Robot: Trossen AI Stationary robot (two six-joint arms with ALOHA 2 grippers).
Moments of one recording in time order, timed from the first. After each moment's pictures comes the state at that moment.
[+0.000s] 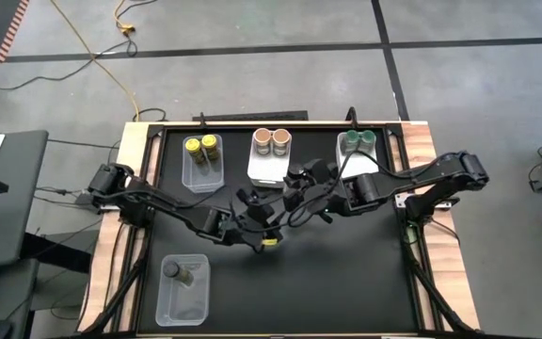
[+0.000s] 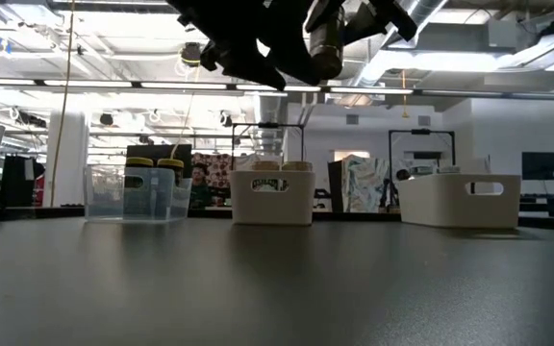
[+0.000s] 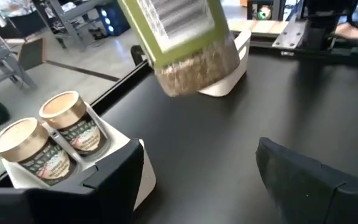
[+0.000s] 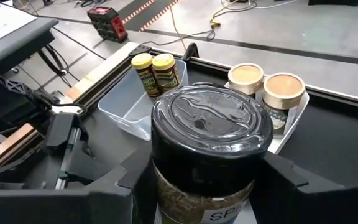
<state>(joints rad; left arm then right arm) -0.29 1.72 1.18 0.02 -0.92 -0.28 0.21 1.51 1.33 -0.52 0.83 0.87</state>
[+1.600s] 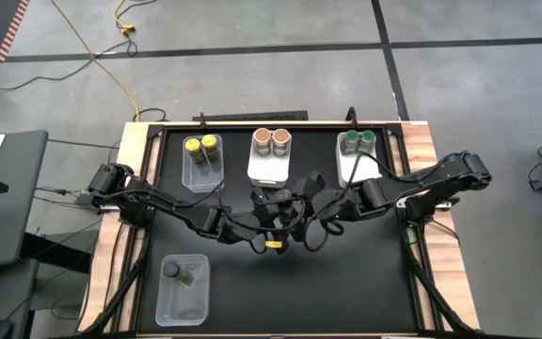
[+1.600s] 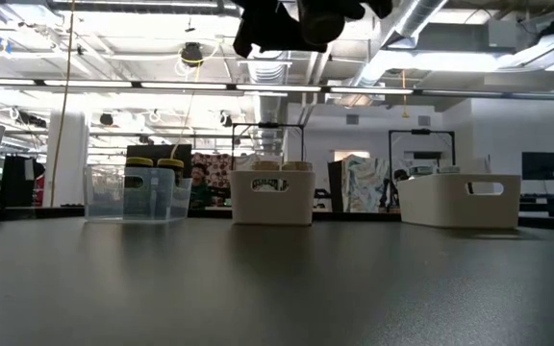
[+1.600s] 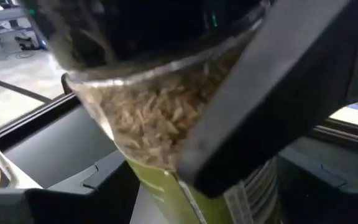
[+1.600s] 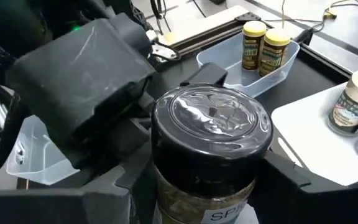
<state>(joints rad) -0.29 1.72 1.20 0.29 -0.71 -0.26 0.28 1.48 1.33 -0.39 0.49 0.50</state>
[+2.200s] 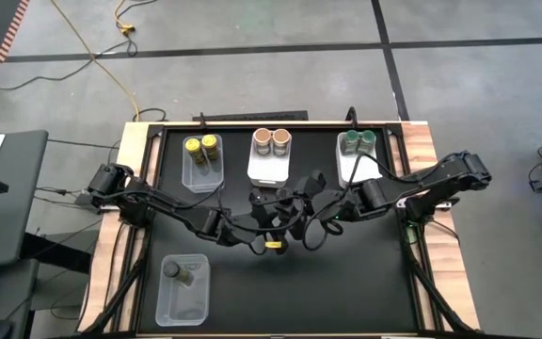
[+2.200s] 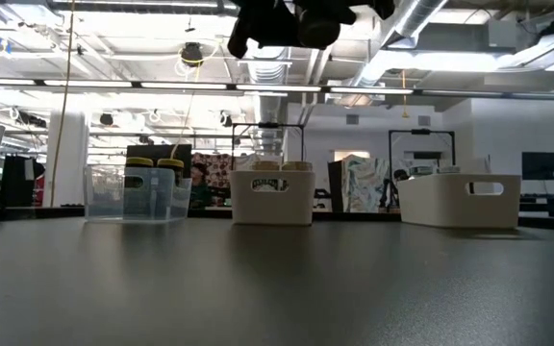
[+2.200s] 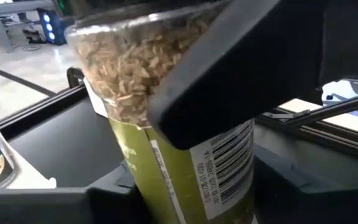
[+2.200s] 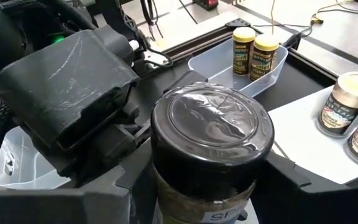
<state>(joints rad) -0.30 1.72 1.20 0.28 -0.75 -0.32 0.29 1.48 1.33 -0.39 0.53 0.53</state>
